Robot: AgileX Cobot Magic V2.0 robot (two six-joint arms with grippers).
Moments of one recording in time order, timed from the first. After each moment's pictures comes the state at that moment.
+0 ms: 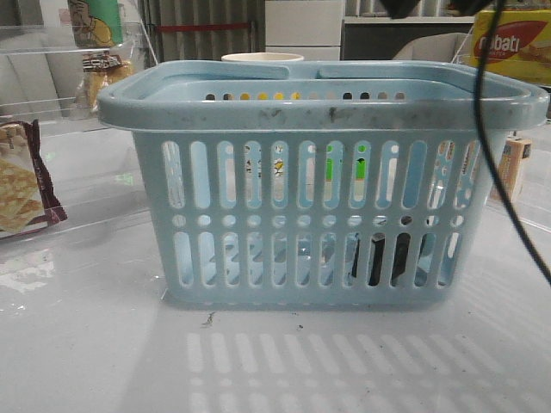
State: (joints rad) left arm -0.32 0.68 -0.78 -0.05 0.73 0.09; right arm 0.40 1.24 -1.12 0.12 0.65 -0.14
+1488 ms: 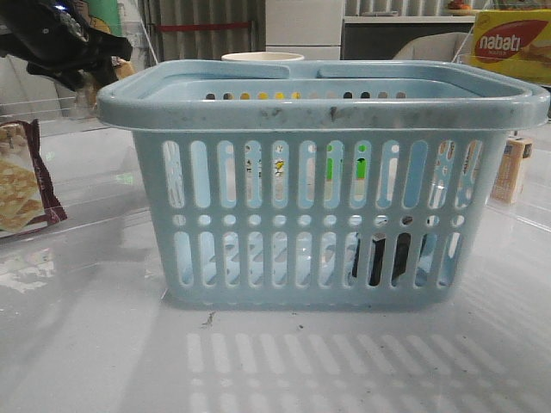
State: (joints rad) left arm -0.13 2.10 -1.80 -0.10 0.48 0.09; right arm 0.40 0.74 -0.81 0.02 0.70 -0.15
